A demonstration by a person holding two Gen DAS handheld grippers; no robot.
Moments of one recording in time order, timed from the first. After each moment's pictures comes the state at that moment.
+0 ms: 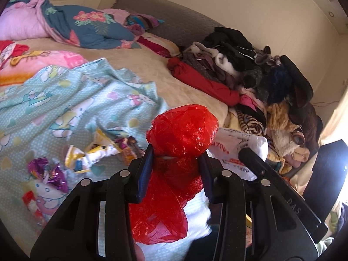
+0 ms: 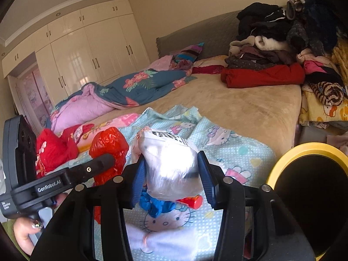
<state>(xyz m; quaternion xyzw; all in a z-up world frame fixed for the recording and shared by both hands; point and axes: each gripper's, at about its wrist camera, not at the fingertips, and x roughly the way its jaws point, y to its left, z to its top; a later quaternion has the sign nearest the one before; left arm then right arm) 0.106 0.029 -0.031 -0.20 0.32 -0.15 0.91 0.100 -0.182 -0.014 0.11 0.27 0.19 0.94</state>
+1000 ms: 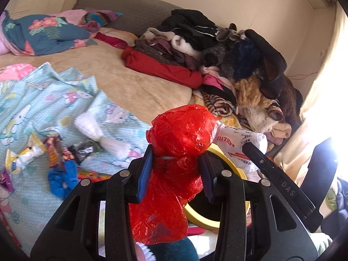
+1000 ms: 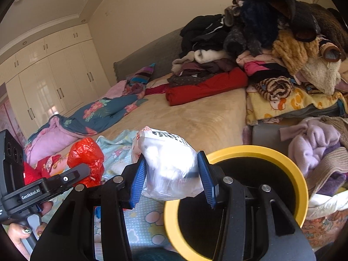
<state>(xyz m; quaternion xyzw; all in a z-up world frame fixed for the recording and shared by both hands) 0.108 -0.100 -0.014 -0.15 0.33 -0.25 0.90 0.060 -0.335 -0.012 0.17 0.23 0.05 0.96</state>
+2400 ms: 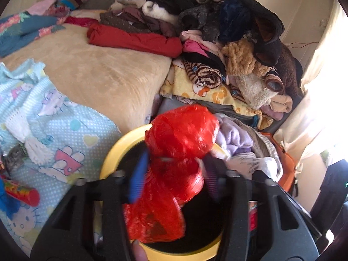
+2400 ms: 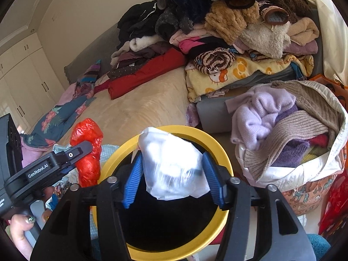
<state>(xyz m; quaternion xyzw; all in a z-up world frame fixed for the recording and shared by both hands) 0.162 -0.241 -0.051 -0.10 0.39 -0.29 0.87 0.037 -0.446 -0.060 0.23 0.30 -0.08 0.92</state>
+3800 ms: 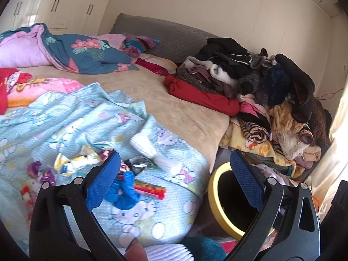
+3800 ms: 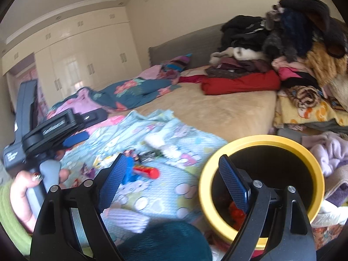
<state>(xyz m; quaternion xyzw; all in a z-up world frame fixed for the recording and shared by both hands) 0.080 -0.037 -0.001 -0.15 0.26 -0.10 0.95 0.013 -0.268 -0.020 0.09 0.24 0.17 0.95</state>
